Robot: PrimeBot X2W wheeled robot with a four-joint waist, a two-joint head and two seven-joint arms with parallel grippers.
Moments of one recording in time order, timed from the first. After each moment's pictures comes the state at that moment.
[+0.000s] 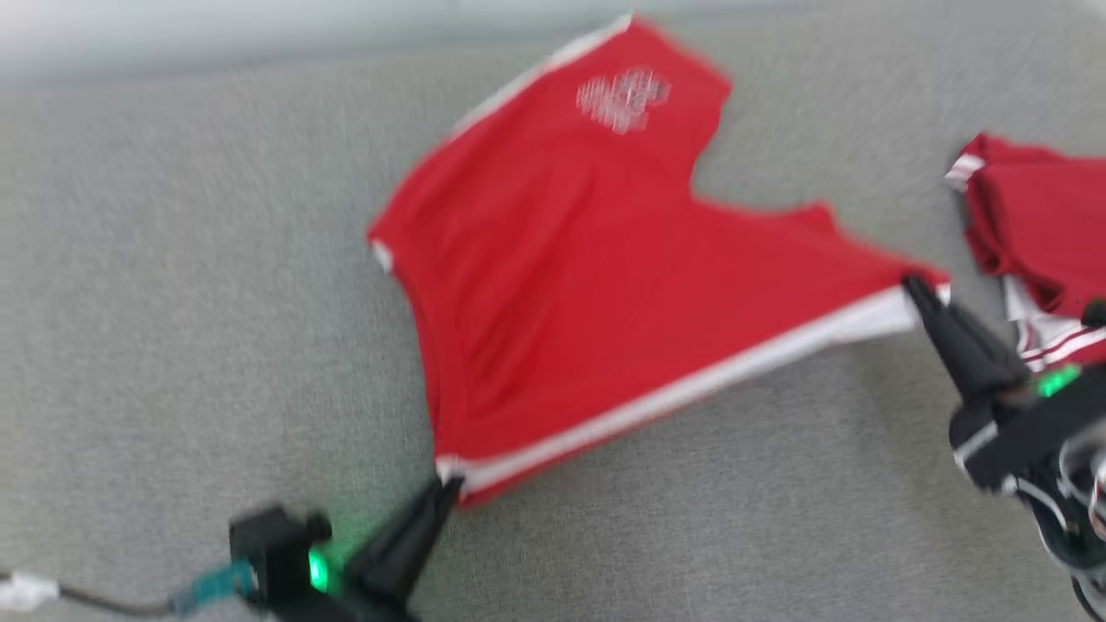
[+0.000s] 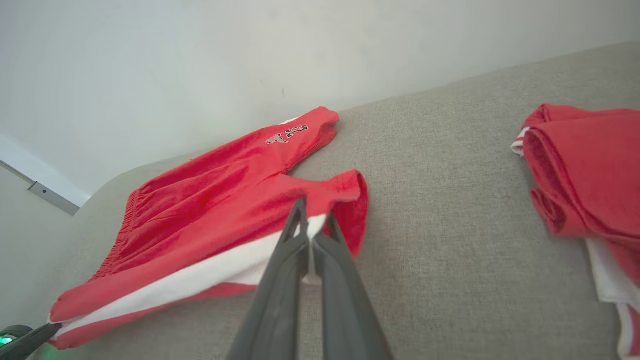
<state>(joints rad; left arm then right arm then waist) -0.43 0.48 -0.81 0.02 -0.84 -0.04 -0.26 -0.58 -0.88 0.90 0.09 1.25 0.13 -0.26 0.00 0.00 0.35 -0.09</state>
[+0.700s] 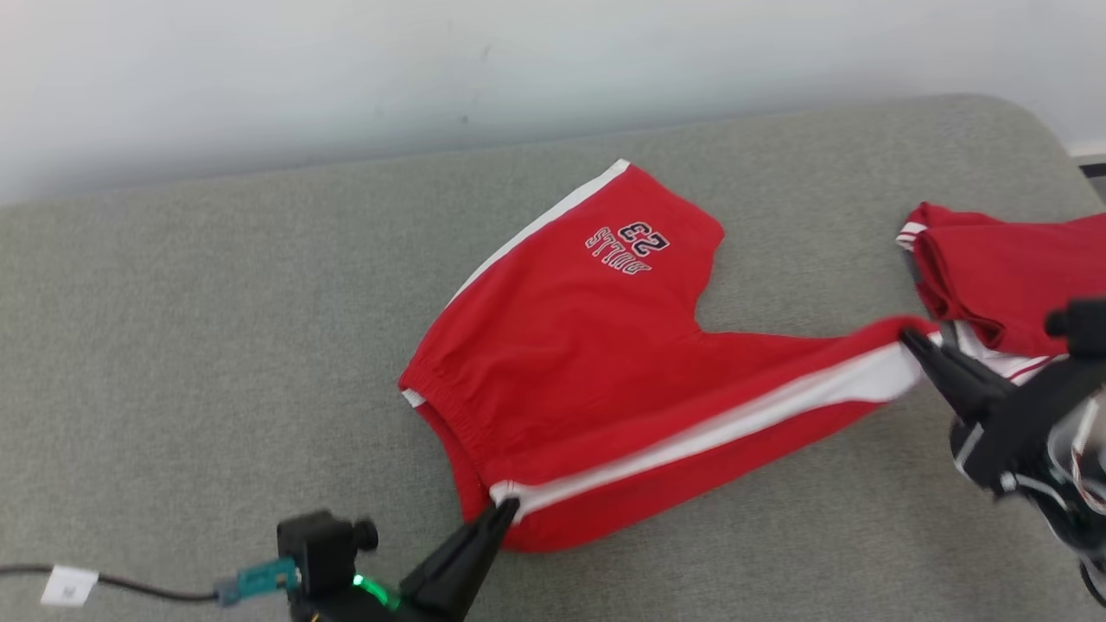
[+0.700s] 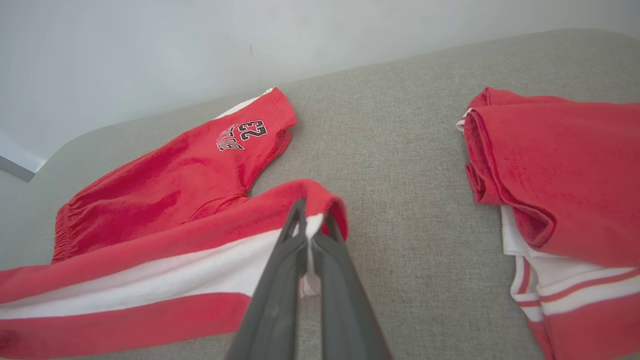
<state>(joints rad) -0.32 0.46 -0.84 -0.14 -0.98 0.05 -0.12 -0.55 -0.90 0.93 0.20 1.25 0.13 -0.02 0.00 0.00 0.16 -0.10</state>
